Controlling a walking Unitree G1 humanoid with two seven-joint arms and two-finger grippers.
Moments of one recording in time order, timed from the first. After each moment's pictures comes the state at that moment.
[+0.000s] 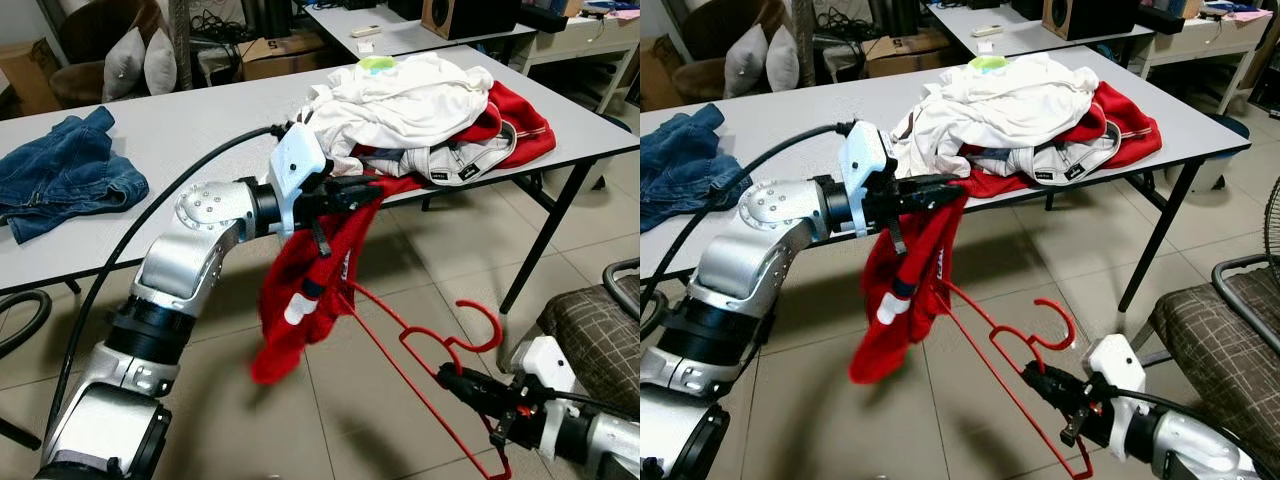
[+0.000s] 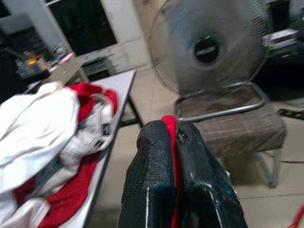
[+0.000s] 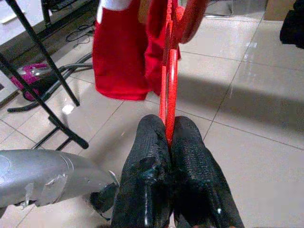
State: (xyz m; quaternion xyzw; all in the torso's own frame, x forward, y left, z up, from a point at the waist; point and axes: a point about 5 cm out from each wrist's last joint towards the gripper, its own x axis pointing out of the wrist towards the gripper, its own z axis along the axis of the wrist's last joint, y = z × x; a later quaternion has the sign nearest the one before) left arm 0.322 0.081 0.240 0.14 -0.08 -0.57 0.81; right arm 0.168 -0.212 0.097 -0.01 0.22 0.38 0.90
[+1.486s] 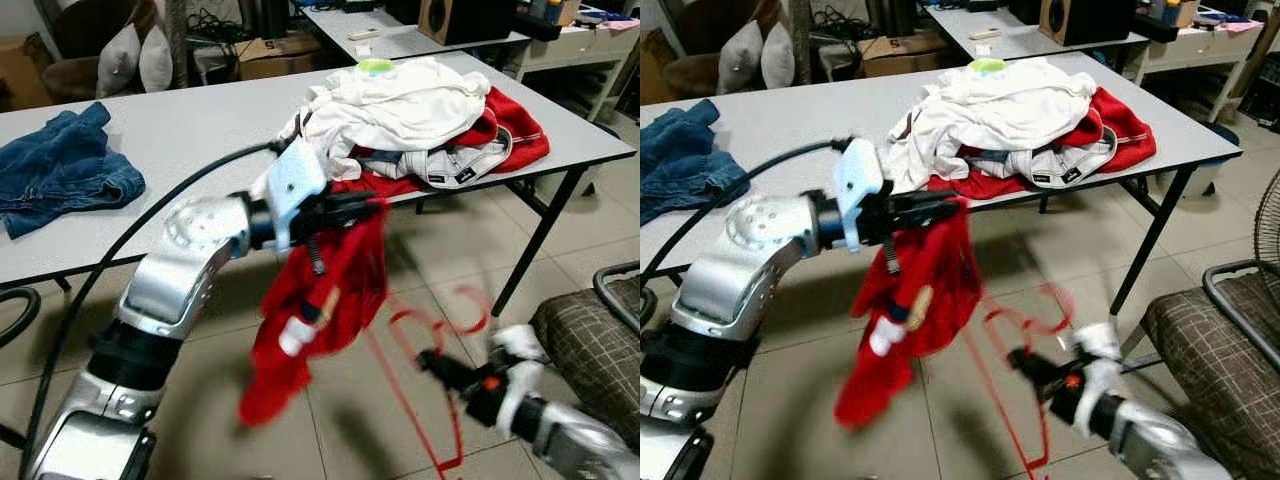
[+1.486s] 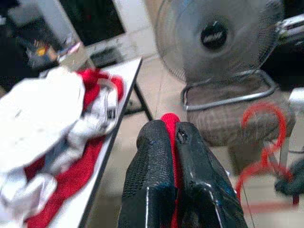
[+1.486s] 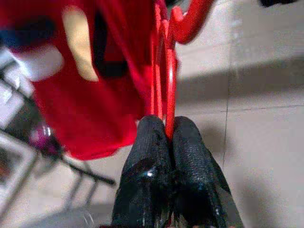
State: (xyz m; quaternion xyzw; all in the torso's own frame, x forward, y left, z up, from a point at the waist) left arm 0.310 0.093 0.224 0.17 -0.05 -0.54 0.82; right arm 0.194 -0.205 0.062 0.20 0.24 0.28 0.91
